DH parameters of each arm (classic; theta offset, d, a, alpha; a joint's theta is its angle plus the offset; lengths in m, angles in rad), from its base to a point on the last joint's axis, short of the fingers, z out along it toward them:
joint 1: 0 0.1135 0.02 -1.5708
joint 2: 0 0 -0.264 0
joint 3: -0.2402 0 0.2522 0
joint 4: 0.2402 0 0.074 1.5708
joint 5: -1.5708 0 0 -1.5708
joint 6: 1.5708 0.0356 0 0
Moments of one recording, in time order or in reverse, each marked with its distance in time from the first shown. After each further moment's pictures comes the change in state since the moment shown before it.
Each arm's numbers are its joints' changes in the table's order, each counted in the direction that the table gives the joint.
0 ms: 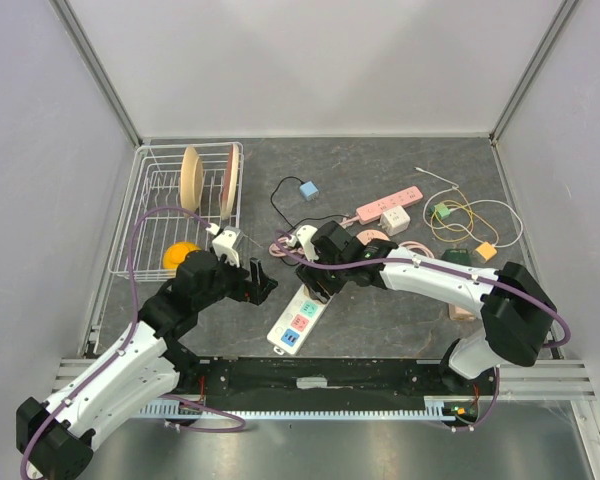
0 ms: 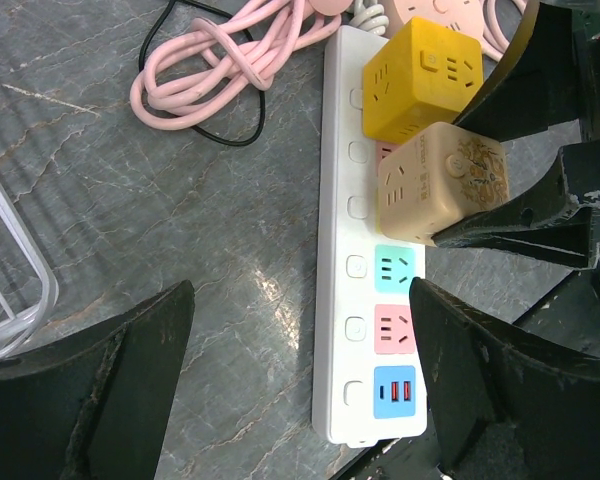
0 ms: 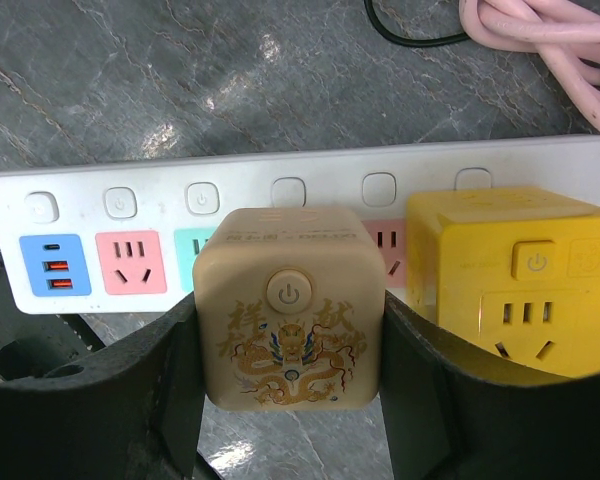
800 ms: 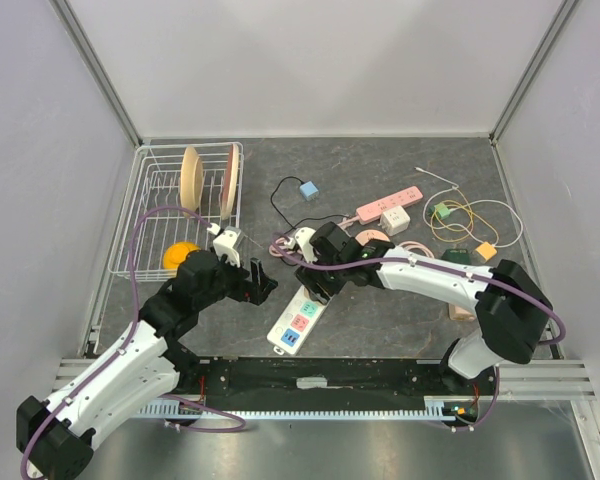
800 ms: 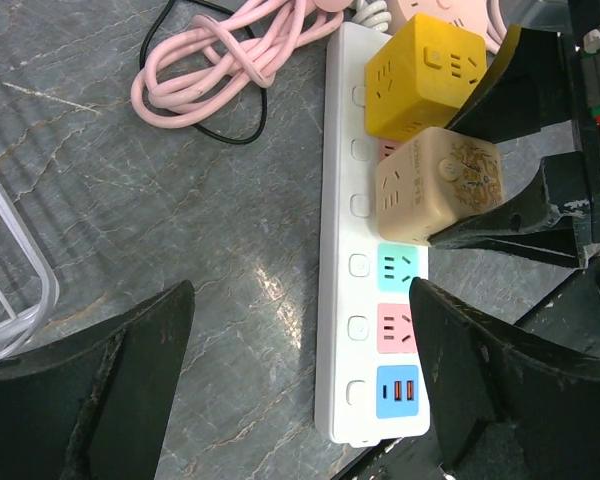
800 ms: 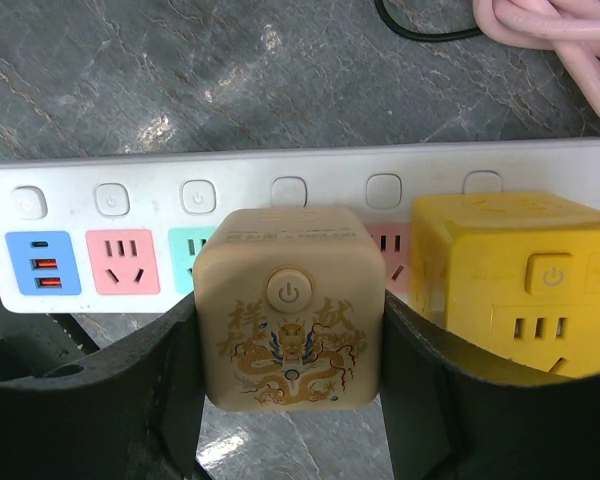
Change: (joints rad) left arm 0.000 0.005 0.000 0.000 0.000 0.006; right arm -0.001 0.018 0.010 -0.011 0.009 -0.022
